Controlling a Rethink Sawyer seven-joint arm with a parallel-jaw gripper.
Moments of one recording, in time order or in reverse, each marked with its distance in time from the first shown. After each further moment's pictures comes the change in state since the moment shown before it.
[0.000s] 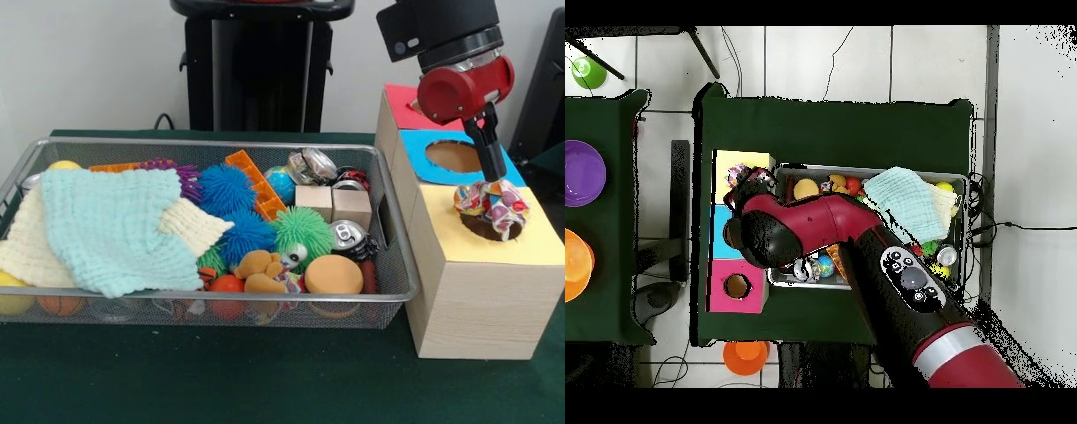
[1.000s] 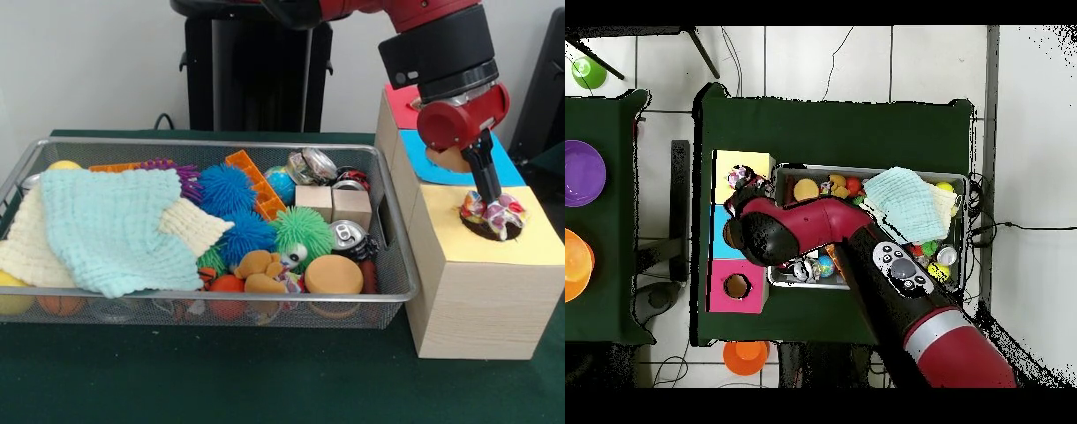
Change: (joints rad) arm 0.022 0.079 -0.022 -0.012 0.000 0.000 0.000
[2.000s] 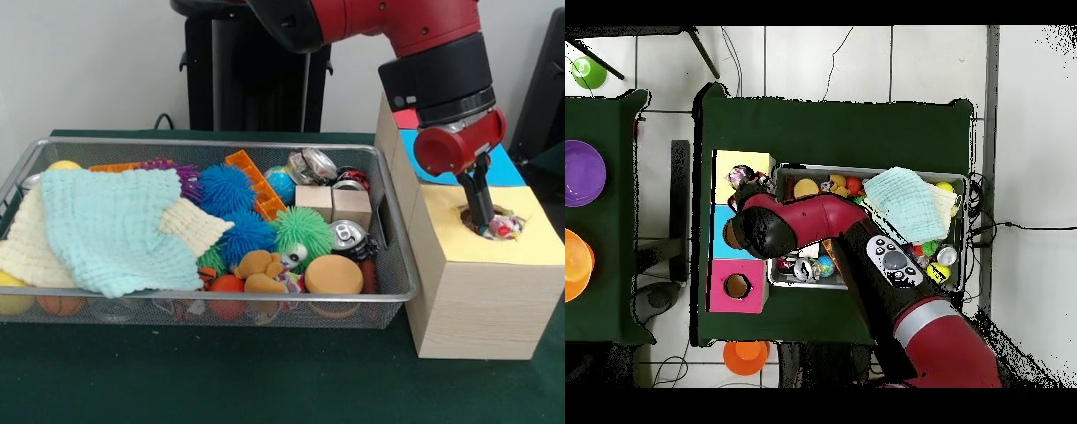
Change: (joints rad) arm 0.043 0.058 -0.058 -0.062 0.000 0.000 0.000
